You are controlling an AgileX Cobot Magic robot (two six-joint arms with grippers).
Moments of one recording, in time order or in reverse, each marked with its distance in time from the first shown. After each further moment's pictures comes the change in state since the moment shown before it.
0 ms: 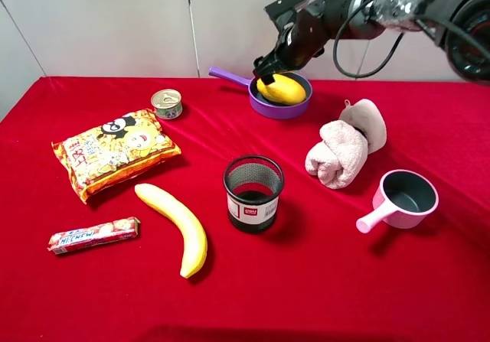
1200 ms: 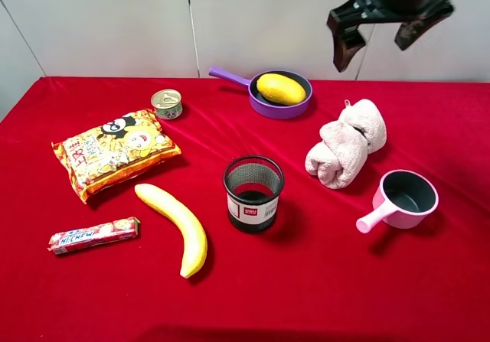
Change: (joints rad) left arm 0.000 0.000 0.000 0.000 0.000 0.000; right arm 0.000 -0.655 0.283 0.223 0.816 -0.038
